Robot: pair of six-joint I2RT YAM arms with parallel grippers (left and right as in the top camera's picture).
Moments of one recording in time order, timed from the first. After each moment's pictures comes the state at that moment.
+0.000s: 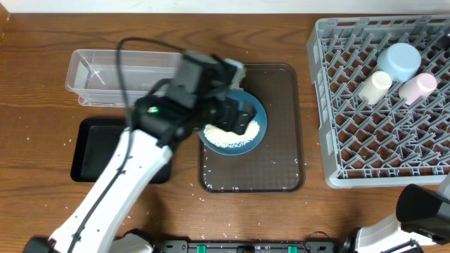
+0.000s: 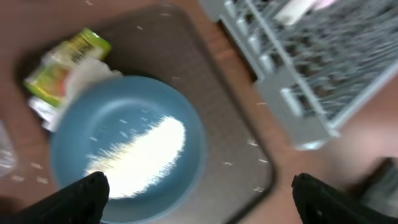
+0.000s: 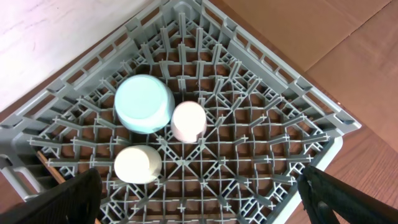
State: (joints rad) left arm -0.54 1.44 1.43 -0.87 0.25 -0.14; right arm -0.34 1.78 2.22 -1.33 0.29 0.33
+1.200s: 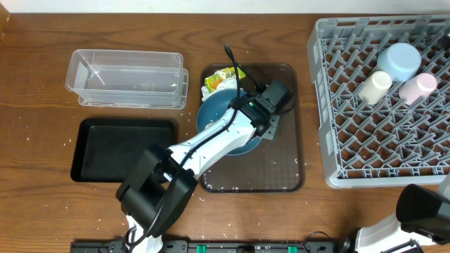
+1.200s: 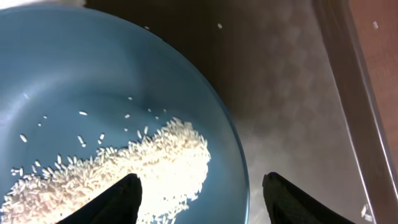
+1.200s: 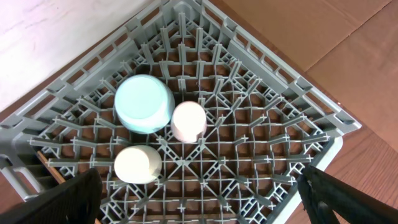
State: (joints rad) left arm -0.77 1.95 1.43 -0.68 -0.14 -0.45; right arm -0.34 1.78 2.22 -1.33 0.29 0.33
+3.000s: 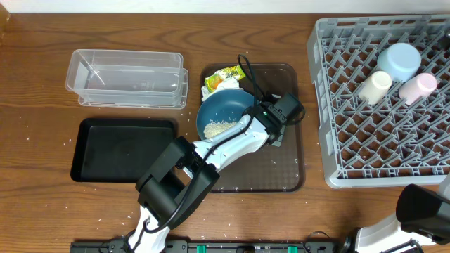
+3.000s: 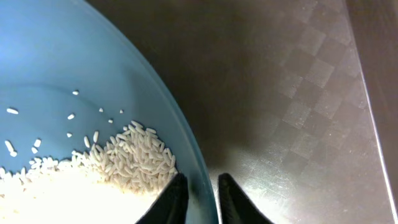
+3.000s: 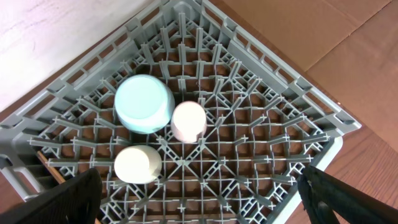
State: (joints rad) left arm -0.83 2.06 1.43 -0.62 -0.19 -0.52; right arm -0.34 1.78 2.22 -1.33 0.29 0.33
